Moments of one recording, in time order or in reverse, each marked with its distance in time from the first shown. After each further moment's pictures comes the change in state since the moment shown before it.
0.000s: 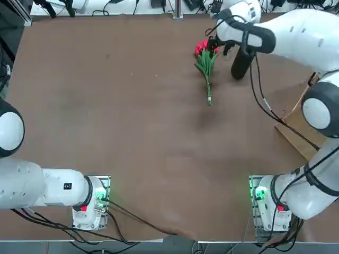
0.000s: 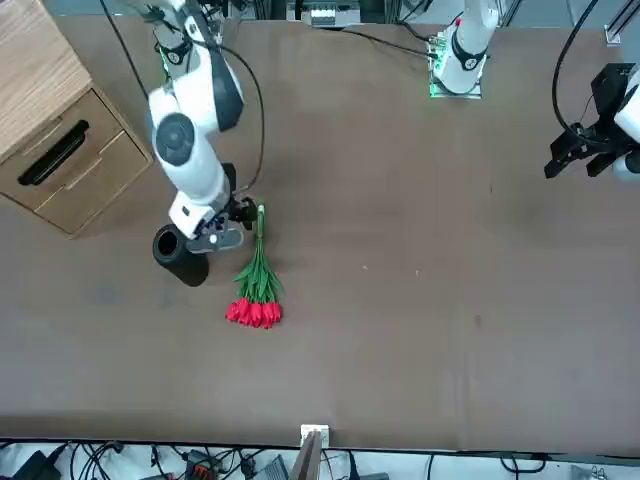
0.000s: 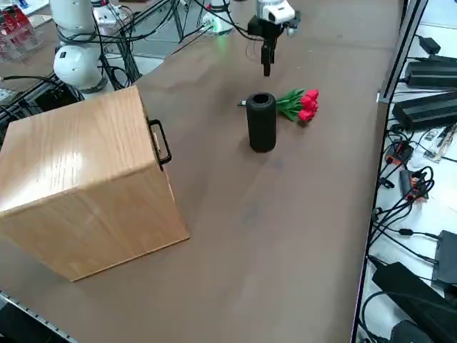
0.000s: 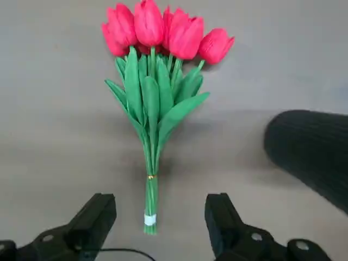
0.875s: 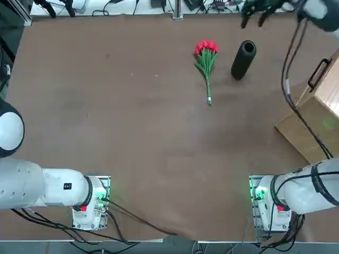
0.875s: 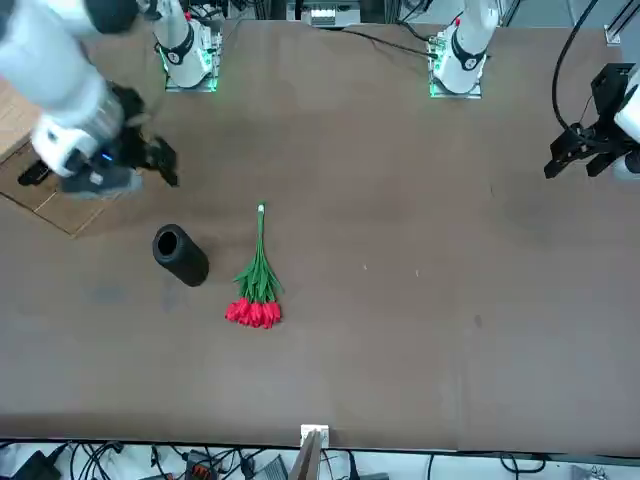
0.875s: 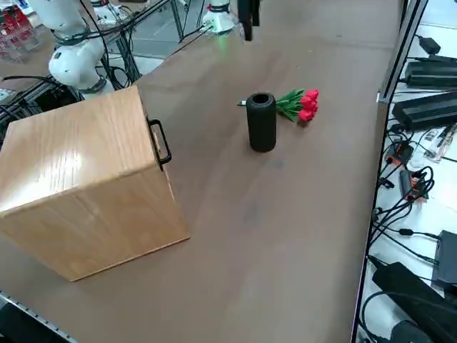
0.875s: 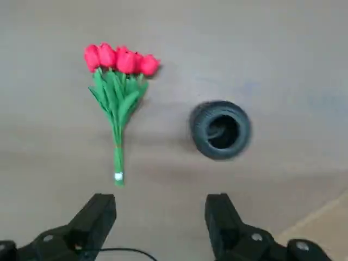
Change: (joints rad) arm -0.154 -0.293 -0.001 0.039 -0.002 -0.279 -0.145
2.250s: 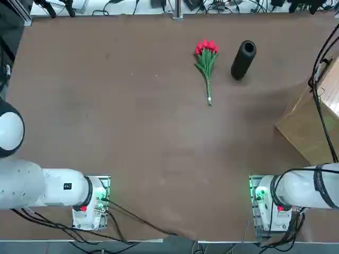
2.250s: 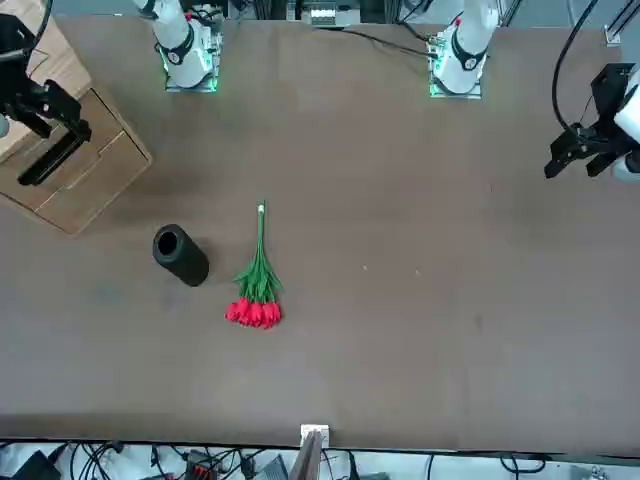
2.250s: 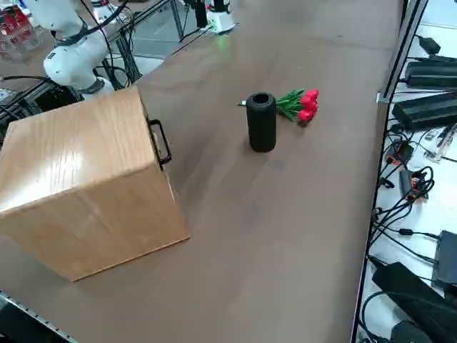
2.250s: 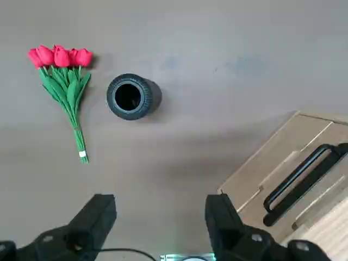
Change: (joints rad) arm -0.285 -0.160 -0.014 0.133 -0.001 -0.352 -0.113
